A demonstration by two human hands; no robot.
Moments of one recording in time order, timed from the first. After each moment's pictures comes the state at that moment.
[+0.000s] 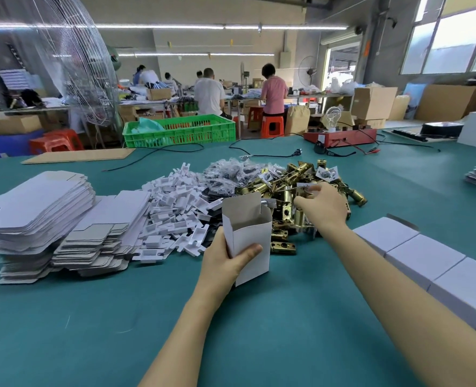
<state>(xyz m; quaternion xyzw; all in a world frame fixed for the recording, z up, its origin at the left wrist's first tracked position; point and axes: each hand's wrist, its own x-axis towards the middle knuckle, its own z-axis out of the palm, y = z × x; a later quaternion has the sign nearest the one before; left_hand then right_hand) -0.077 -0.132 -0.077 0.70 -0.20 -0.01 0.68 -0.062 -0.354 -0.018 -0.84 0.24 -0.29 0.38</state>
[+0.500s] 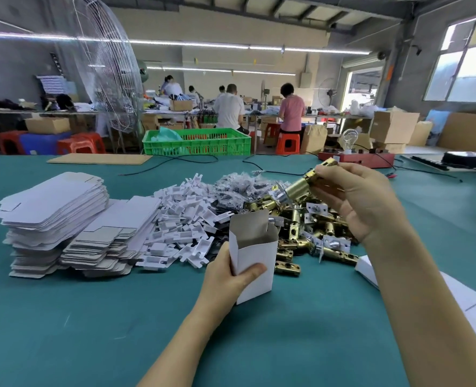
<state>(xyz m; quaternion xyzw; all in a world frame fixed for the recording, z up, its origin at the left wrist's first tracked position) -0.080 -0.135 -0.077 0.72 -0.17 0.00 0.67 -0.126 -0.334 0.080 -0.58 0.02 -0.23 0.78</state>
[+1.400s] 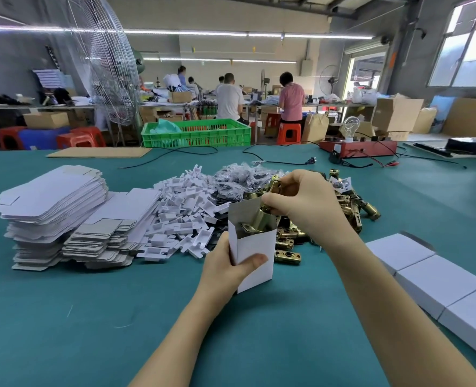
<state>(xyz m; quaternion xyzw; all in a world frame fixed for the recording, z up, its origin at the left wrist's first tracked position) -0.084 -0.134 -0.074 0.73 -0.17 0.00 0.66 -0.118 -0.284 0.053 -0.86 -0.01 -0.25 0.45</state>
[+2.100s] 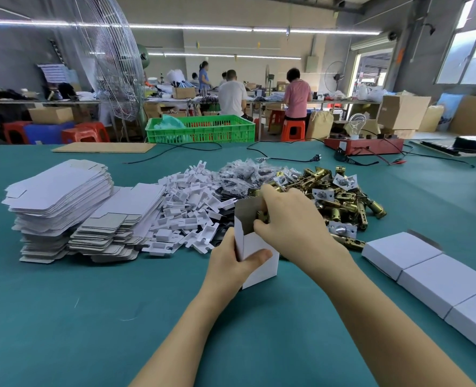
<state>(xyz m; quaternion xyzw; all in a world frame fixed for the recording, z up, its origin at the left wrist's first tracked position) -0.084 -0.136 -0.073 0.76 -0.17 0.01 0.63 -0.121 -0.256 0.034 -0.96 -0.07 -0.25 0.09</state>
